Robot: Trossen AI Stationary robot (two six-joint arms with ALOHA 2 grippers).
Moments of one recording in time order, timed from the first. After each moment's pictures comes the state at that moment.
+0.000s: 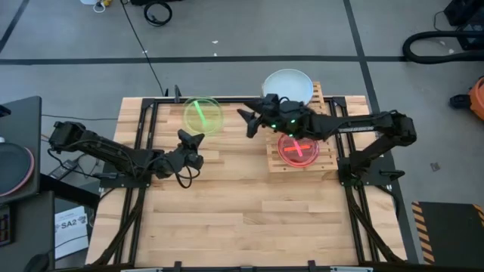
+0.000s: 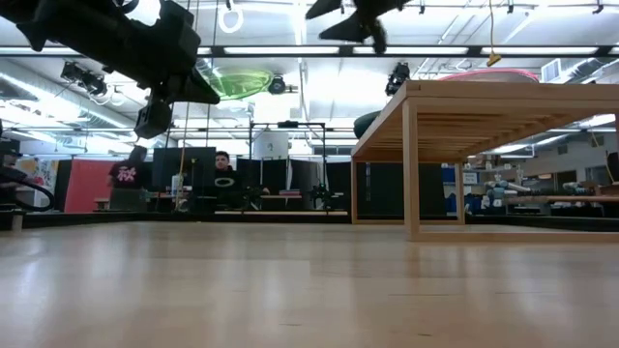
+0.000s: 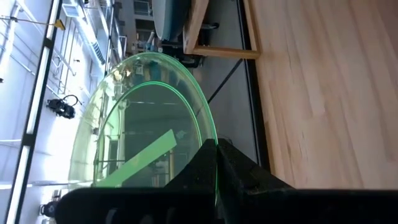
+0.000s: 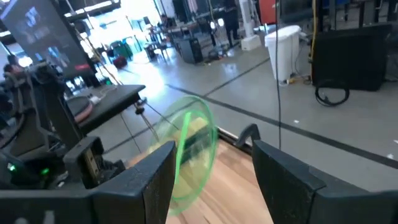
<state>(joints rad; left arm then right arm) -0.21 1.11 0.45 0.30 -1.10 1.10 -0.10 1.44 1.18 0.16 0.43 0.36</state>
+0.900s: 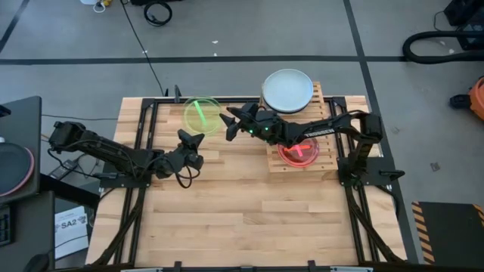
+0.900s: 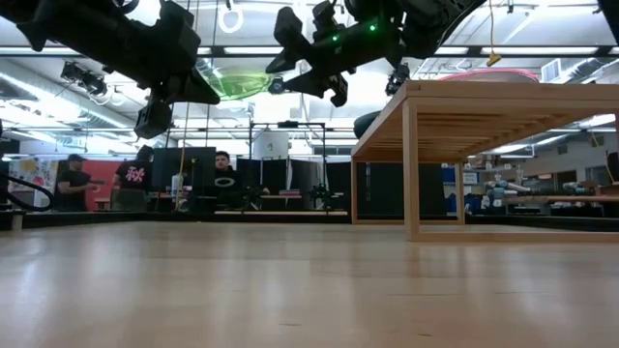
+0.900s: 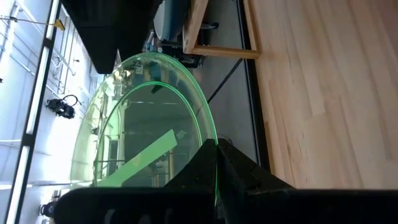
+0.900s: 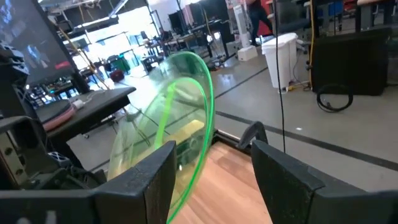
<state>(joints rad) -0.21 1.11 0.45 0.30 -1.10 1.10 -0.15 1.80 1.18 0.59 0.42 0.35</state>
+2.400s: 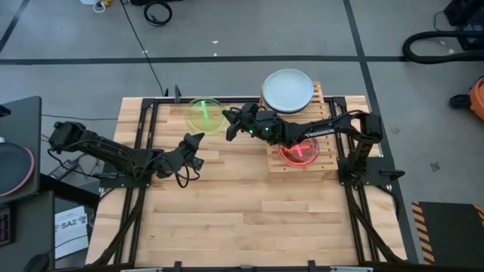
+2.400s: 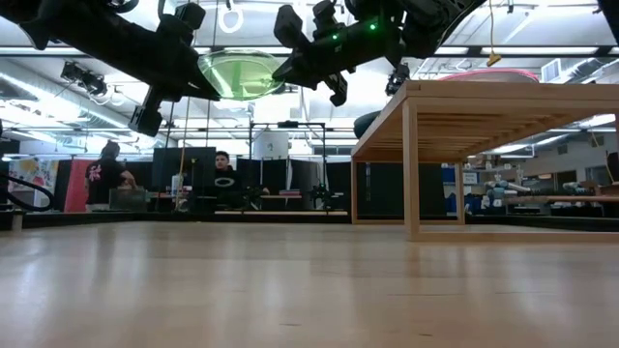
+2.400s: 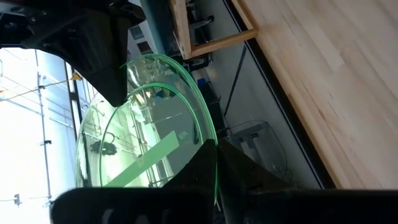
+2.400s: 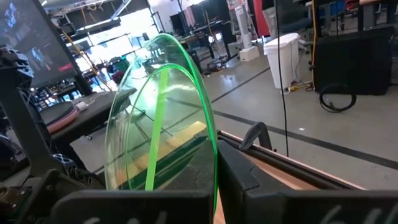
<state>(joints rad) -0.21 1.11 0.45 0.34 -1.11 1.51 -0.15 1.80 1.18 0.59 0.42 0.35</state>
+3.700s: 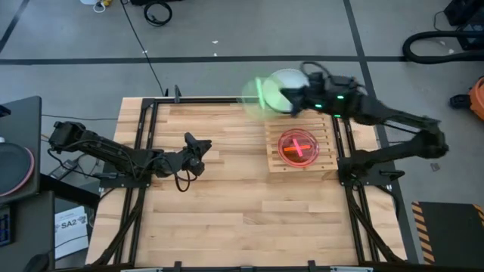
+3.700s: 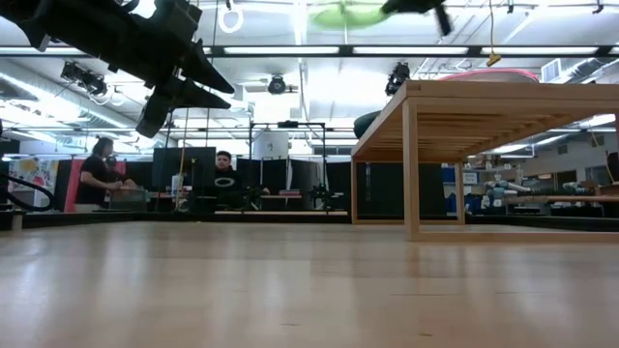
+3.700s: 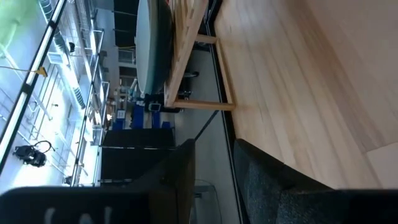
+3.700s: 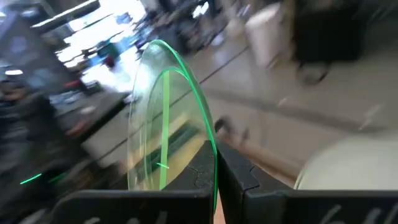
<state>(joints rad) -0.21 1.11 0.45 0.34 -0.87 1.10 -0.29 1.09 1.18 -0.25 0.27 0.46</state>
